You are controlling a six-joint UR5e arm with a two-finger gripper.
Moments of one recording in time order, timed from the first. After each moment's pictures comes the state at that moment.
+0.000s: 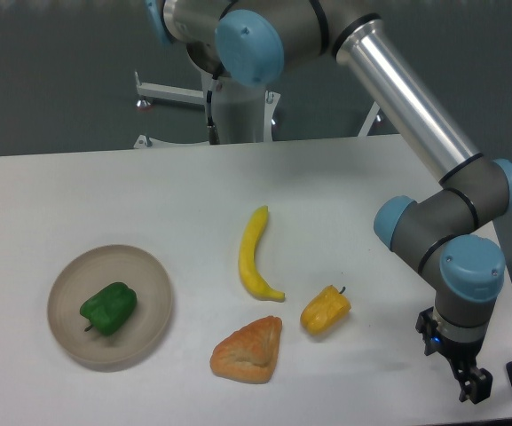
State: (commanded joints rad) arm 2.39 -2.60 -0.68 -1.12 1.56 1.69
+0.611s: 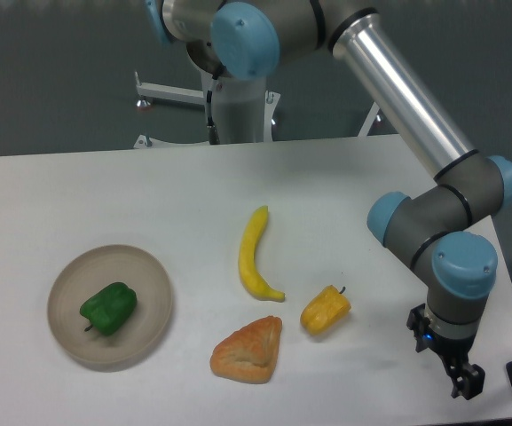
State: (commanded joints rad) arm 2.35 -2.50 -0.80 -1.12 1.56 1.57
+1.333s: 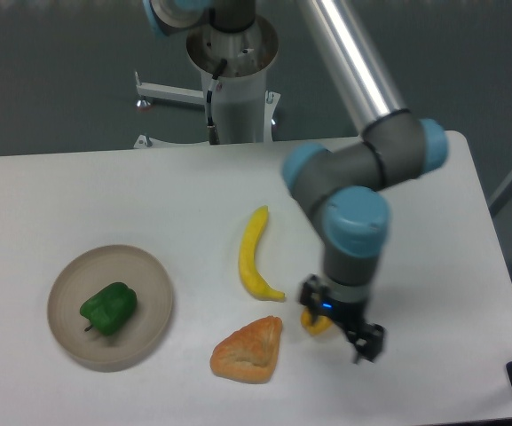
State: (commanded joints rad) arm 2.12 -2.19 -1.17 -1.13 1.48 0.87
